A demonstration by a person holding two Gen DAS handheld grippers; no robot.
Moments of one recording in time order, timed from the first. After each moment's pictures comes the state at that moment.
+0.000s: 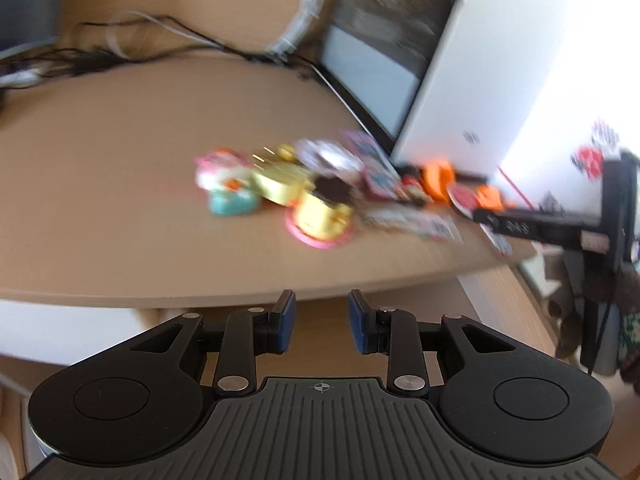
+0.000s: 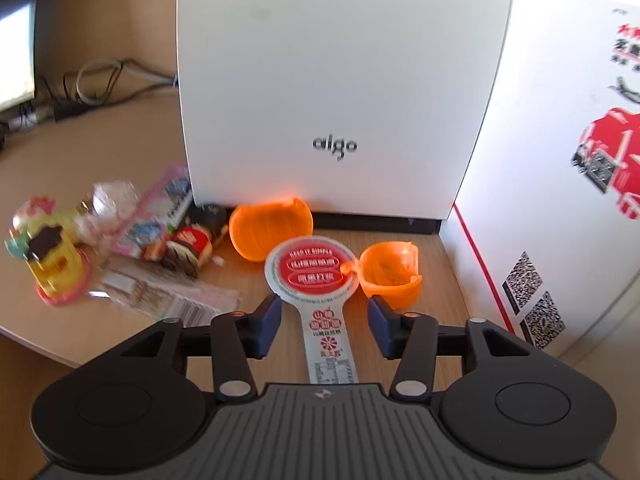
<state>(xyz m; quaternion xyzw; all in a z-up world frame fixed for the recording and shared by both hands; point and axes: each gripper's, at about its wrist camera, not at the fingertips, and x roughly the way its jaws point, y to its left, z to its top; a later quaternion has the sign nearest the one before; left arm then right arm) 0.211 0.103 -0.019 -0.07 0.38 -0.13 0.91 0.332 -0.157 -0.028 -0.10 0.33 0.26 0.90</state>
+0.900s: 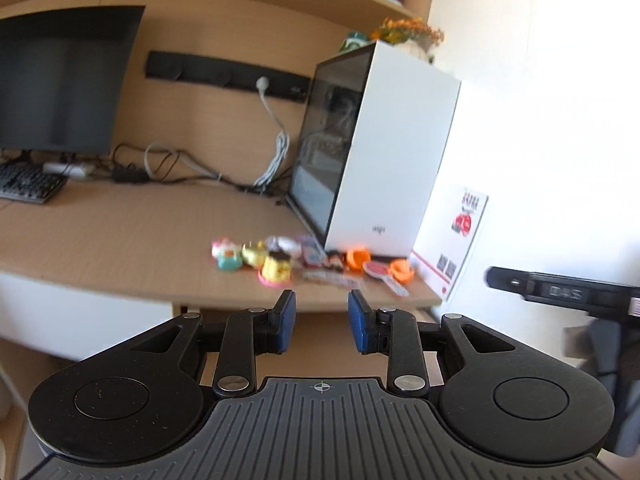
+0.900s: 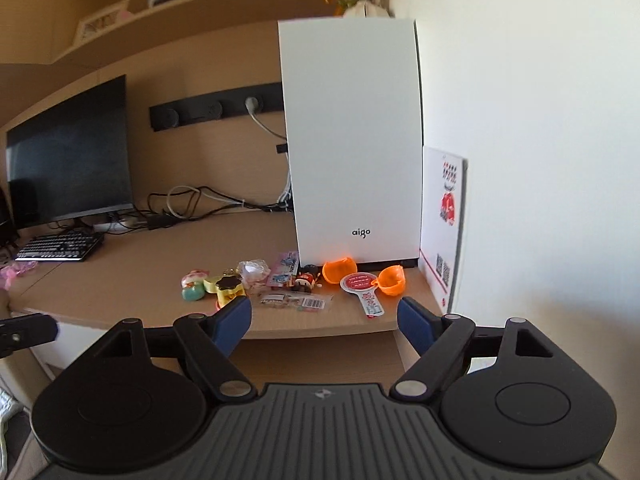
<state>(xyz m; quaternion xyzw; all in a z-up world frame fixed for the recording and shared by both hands) -0.013 0.081 0.034 -0.08 0.19 -0.13 0.97 0.089 -0.292 0.072 0.00 0.19 0.30 0.94</state>
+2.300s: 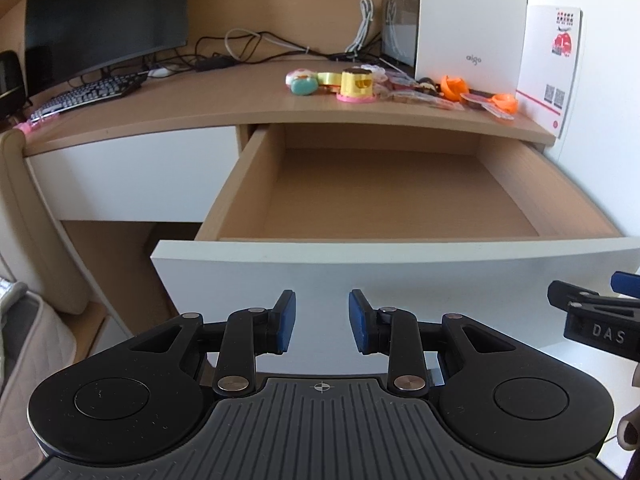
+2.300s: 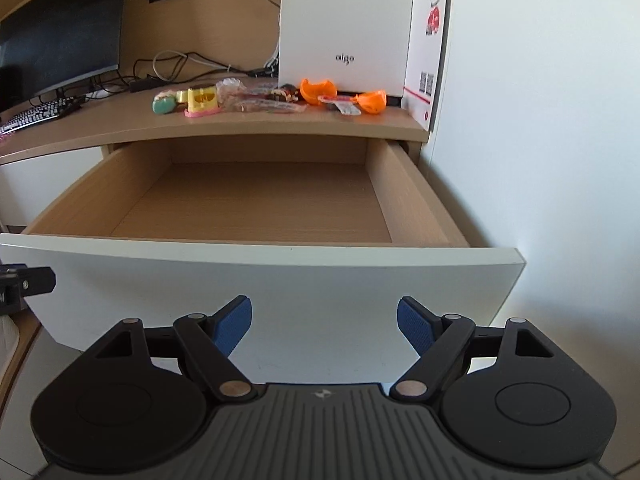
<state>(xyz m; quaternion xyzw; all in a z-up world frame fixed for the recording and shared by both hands) -0.025 0.021 -0.108 0.00 0.33 0.05 0.94 0.069 -0.313 -0.093 -0.09 0.30 0.27 0.91</state>
